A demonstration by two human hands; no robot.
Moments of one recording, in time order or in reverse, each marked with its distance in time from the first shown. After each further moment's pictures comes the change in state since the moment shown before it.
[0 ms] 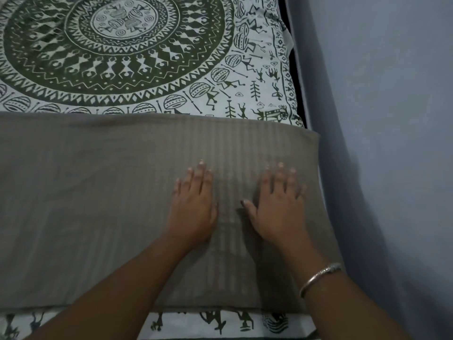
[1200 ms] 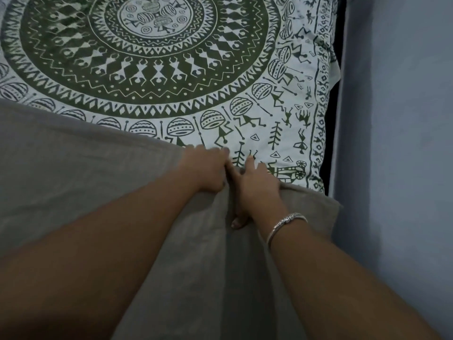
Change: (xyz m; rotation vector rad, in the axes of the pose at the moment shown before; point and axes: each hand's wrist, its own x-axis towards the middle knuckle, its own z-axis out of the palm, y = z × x) left_hand 0.203 -0.012 -0.057 0.205 -0.165 -0.068; right_hand 0.202 -0.036 -0.047 -0.335 -0.348 -0.390
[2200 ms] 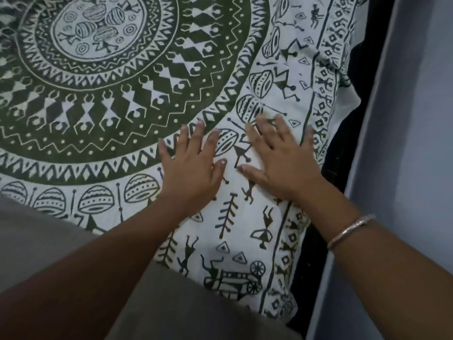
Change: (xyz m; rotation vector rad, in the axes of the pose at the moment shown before) left_hand 0.186 0.041 -0.026 -0.192 0.259 -0.380; right_hand 0.181 0.208 -0.076 -0.021 0.362 -0.273
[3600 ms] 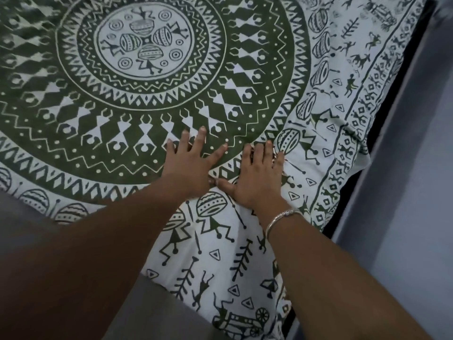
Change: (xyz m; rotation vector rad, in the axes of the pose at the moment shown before) left_hand 0.077 -0.067 -0.039 0.188 -0.375 0.003; right_hand 0.098 -0.069 -0.018 -0.056 -0.193 0.122
